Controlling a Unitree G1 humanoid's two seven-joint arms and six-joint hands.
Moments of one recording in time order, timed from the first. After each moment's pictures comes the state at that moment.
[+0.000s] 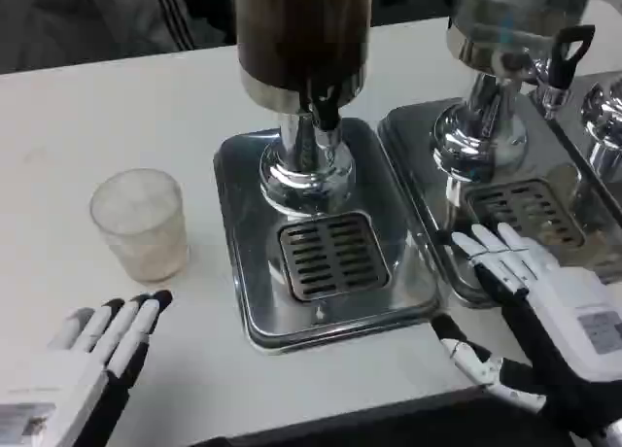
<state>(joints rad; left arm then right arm) 0.61 0.55 0.06 -0.25 0.81 -0.31 0.13 0.15 -0.49 0.21 0.19 -0.78 -0.48 -0.45</state>
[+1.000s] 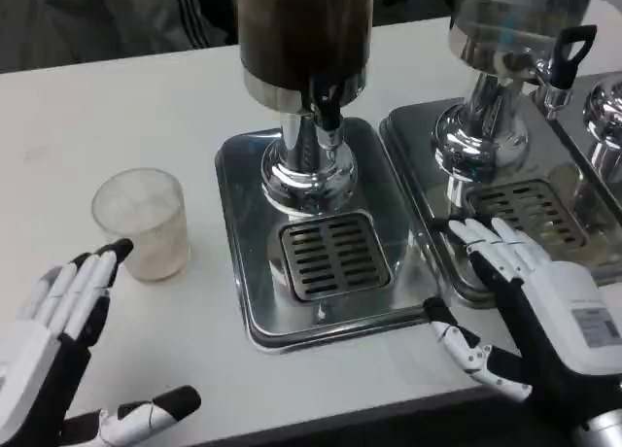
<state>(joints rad) 0.48 0.54 0.10 0.01 0.64 -0.56 0.31 0.15 -0.42 0.22 0.18 -0.74 -0.45 -0.45</state>
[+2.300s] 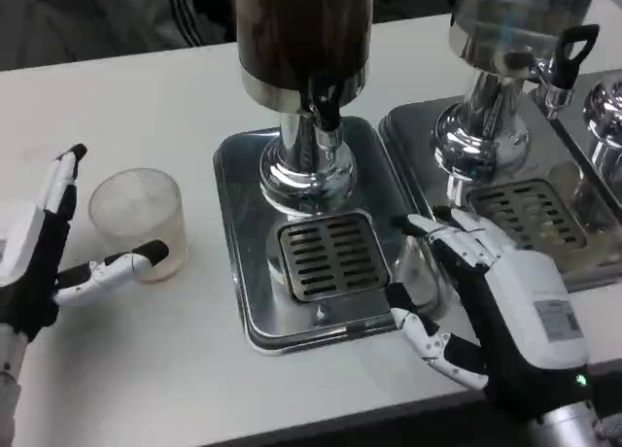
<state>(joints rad) -0.36 0.58 -0.15 1.08 0.60 -0.63 0.51 0.12 -0.31 0.27 0.16 -0.80 -0.41 -0.52</state>
